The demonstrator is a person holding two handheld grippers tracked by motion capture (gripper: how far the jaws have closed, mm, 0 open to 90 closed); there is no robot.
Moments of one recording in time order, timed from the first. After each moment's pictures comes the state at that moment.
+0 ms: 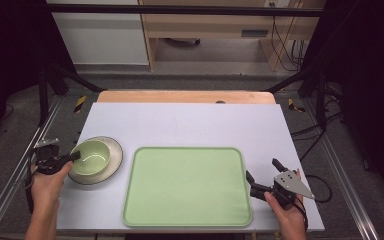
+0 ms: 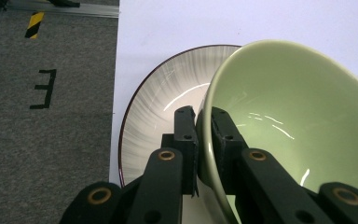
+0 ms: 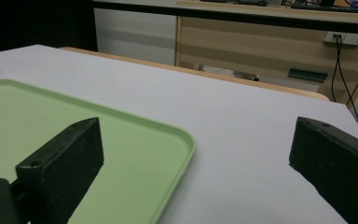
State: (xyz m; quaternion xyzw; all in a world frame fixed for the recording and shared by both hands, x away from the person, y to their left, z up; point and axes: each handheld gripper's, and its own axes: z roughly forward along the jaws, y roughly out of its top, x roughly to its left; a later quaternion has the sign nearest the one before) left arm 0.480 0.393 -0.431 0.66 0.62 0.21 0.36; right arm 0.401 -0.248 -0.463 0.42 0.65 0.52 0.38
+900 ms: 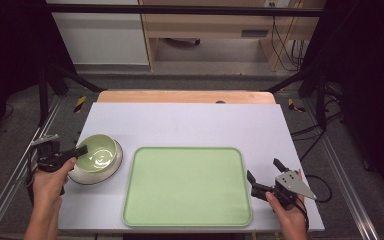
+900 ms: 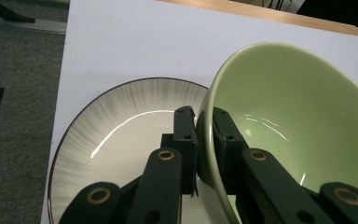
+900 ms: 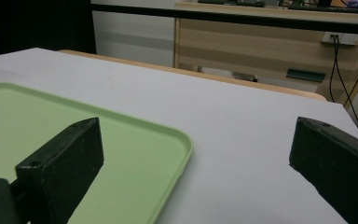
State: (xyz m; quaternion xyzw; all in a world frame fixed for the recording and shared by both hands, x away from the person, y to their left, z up) left arm 0.475 0.374 -0.409 0.66 0.59 0.18 0.43; right arm 0.399 -0.250 -0.462 0.42 0.64 0.52 0.38
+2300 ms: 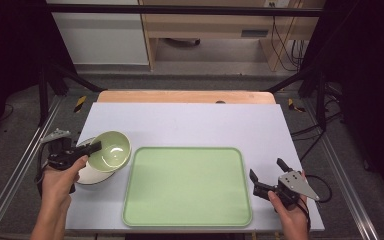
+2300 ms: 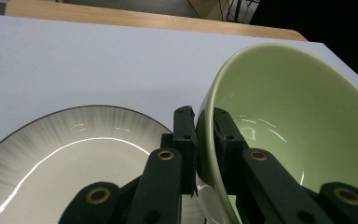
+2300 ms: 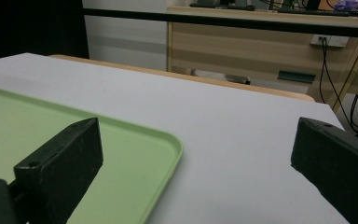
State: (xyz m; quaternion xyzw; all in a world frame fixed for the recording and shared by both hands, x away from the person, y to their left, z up) left arm 0.469 0.330 -0.384 0.68 0.53 0.16 0.48; right arm 0.398 -0.255 -0.460 0.43 0.63 0.52 0.39
